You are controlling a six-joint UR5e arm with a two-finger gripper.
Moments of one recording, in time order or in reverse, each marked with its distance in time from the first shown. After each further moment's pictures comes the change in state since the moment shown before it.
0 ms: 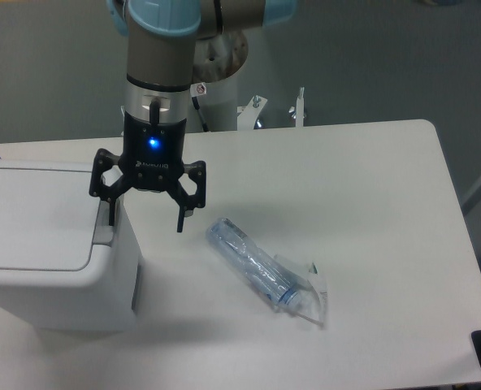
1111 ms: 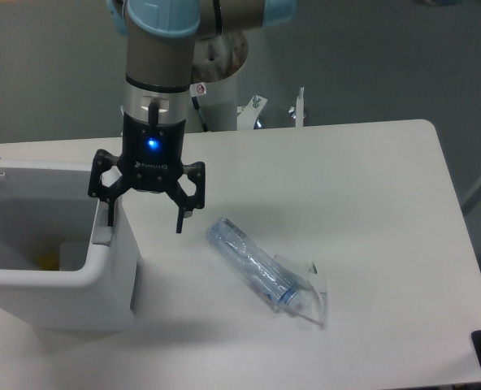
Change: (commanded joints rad) arm 0.023 -0.002 0.037 0.002 0.015 0.015
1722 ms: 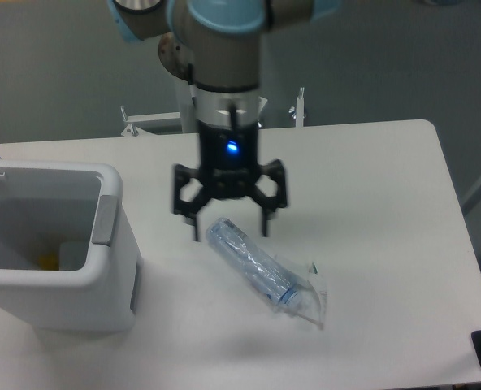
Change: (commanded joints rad) arm 0.210 -0.113 0.068 -0.003 0.150 0.089
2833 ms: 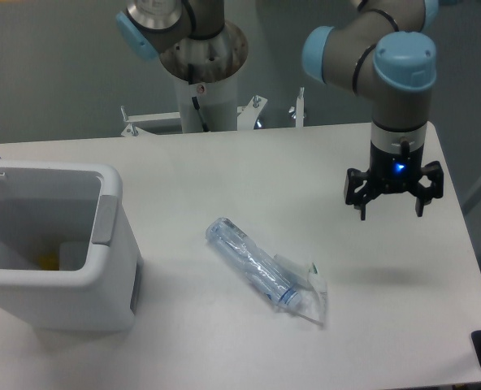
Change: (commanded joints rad) arm 0.285 -0.092 -0.098 -0.021 0.123 0.696
